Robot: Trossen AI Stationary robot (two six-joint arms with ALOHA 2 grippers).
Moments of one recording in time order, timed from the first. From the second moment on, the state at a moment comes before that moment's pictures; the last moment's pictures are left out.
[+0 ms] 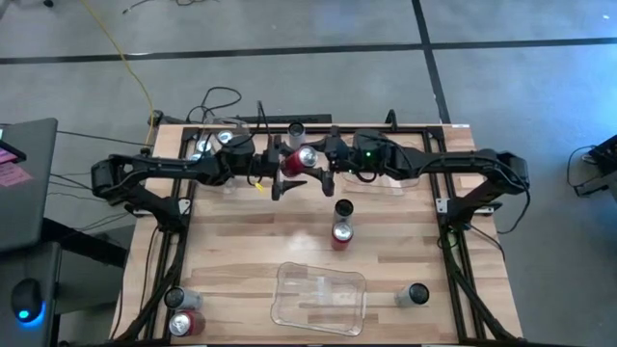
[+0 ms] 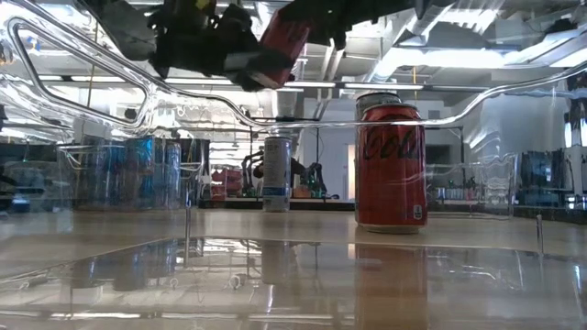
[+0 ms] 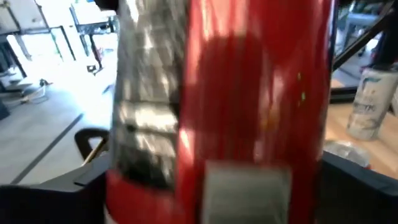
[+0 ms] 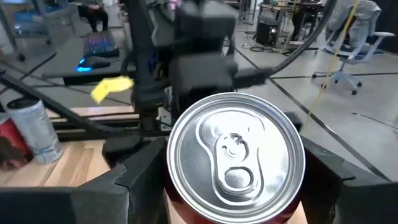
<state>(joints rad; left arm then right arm) 0.35 1.41 0.75 0.55 0.30 0.18 -0.19 1.49 1.17 0.17 0.00 -0.05</state>
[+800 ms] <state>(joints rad) 0.45 1.10 0.75 0.17 0.15 0.22 -0.22 0.94 0.93 -0.48 0.45 0.28</state>
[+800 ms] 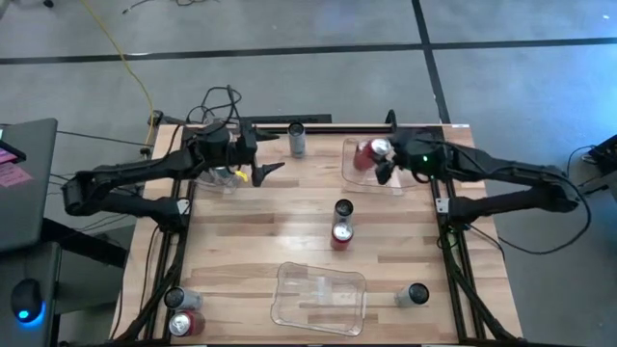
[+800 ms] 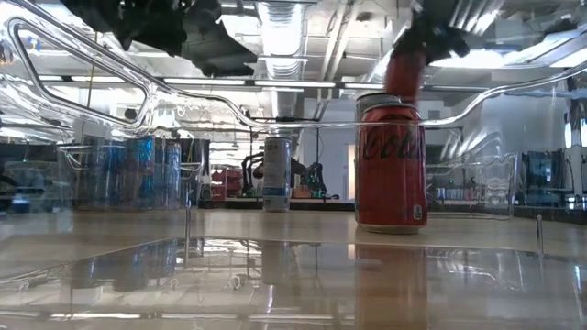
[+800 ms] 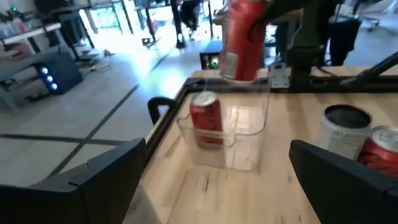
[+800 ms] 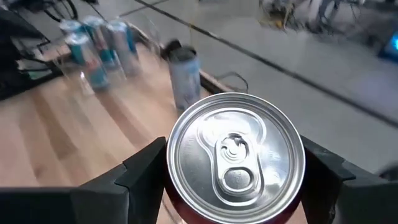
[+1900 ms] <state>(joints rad) 0.45 1.11 0.75 0.23 0.14 0.22 -0.65 0.94 0.45 -0.15 0.27 0.35</state>
